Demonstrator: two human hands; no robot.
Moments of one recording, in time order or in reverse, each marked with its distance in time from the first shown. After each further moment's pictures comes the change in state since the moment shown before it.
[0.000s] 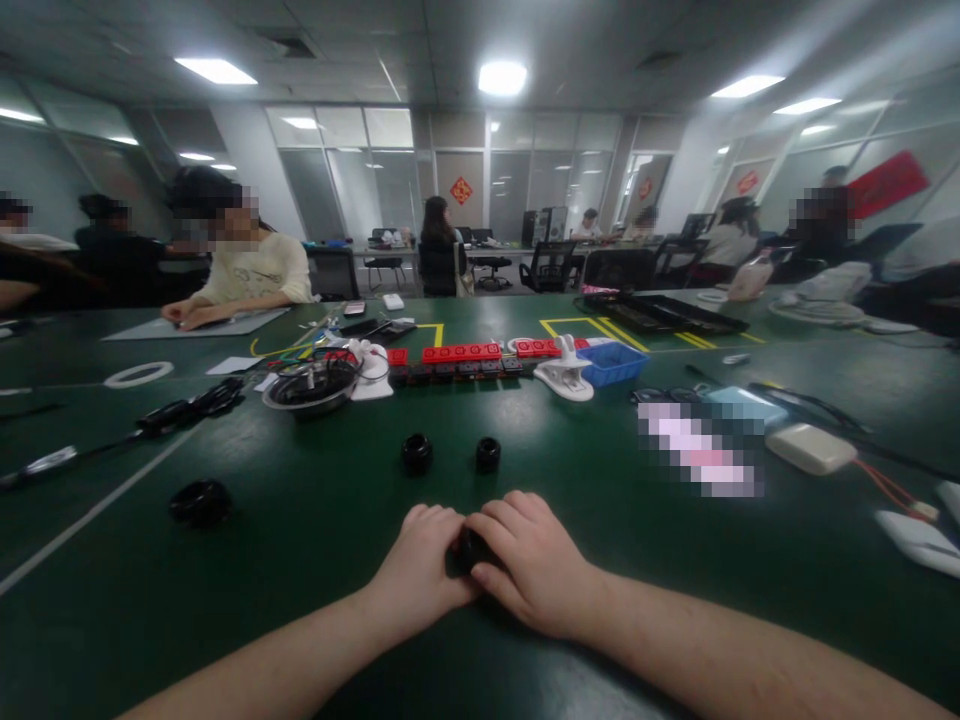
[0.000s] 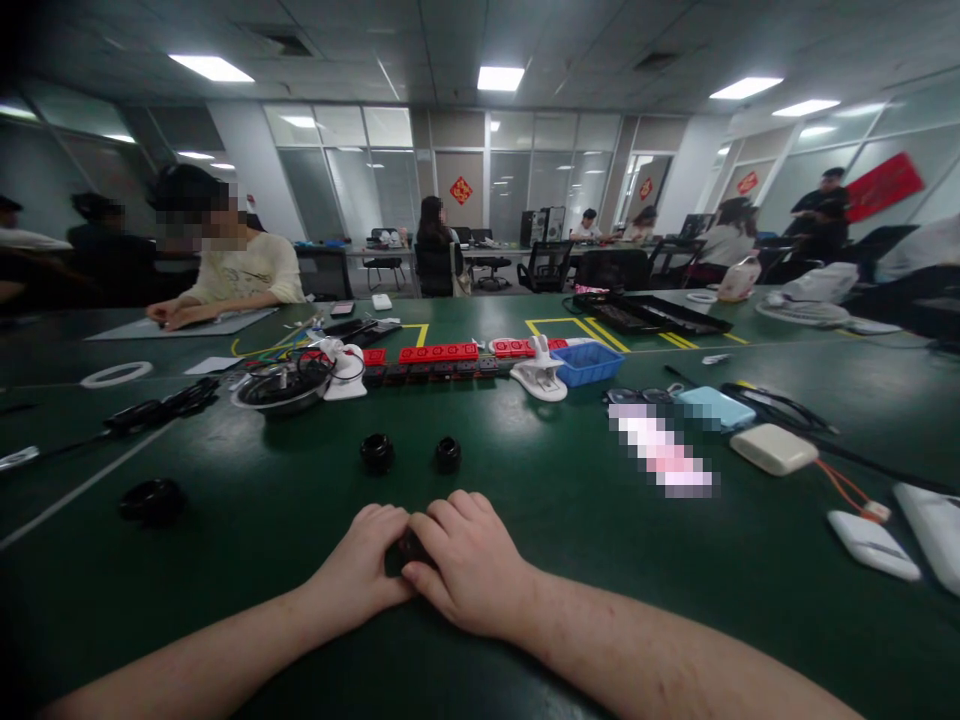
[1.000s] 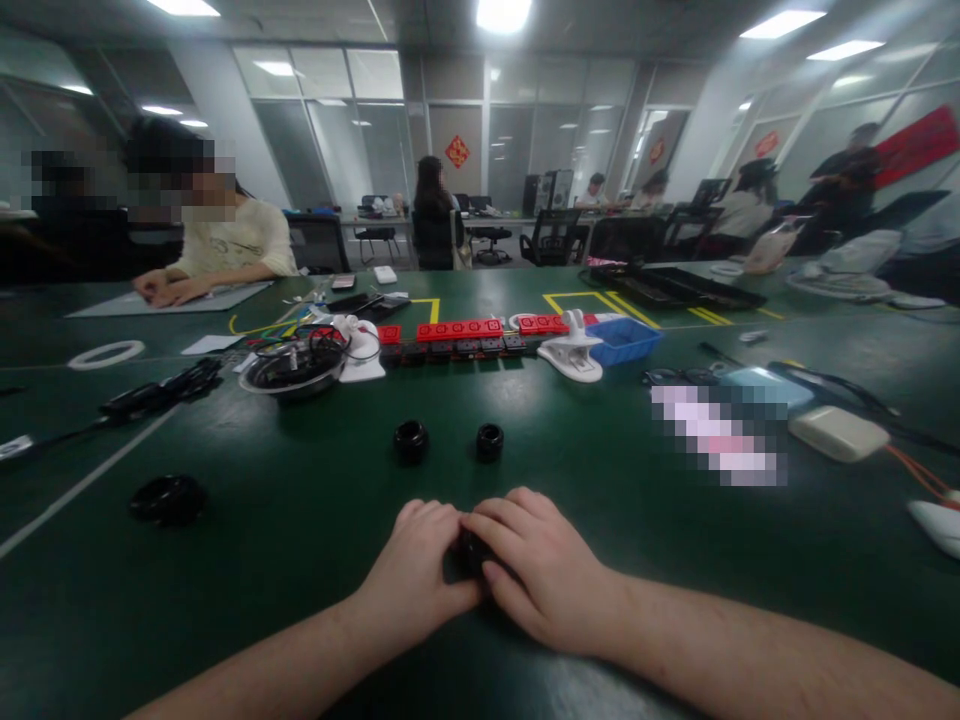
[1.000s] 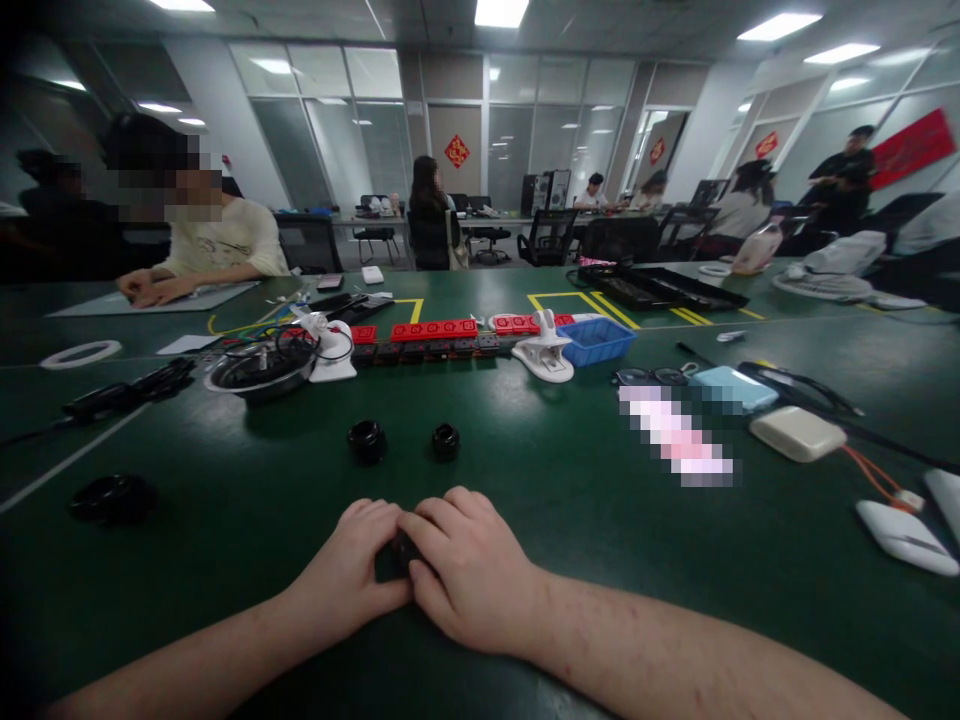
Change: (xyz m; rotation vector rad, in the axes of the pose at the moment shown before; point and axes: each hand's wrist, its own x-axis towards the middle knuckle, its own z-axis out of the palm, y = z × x) left_hand 0.003 -0.003 0.001 -0.024 -0.050 -0.031; right_hand 0.004 0.003 -0.004 0.144 -0.026 0.019
